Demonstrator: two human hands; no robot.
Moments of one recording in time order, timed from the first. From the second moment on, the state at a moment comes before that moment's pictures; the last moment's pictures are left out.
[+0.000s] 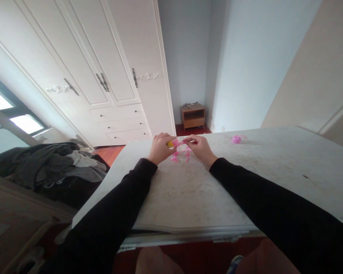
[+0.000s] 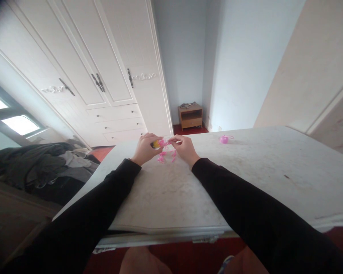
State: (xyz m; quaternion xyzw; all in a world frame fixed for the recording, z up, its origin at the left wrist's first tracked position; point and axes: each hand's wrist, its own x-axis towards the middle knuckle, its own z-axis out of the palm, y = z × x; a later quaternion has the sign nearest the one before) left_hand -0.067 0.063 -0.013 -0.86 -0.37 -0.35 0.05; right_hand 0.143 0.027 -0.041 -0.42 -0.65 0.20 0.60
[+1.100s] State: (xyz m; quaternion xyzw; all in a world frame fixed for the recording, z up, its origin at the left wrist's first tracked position) left_hand -0.064 0.058 -0.010 -0.87 -0.34 -0.36 0.03; right_hand 0.141 0.014 -0.034 -0.45 -0.76 0.02 0.47
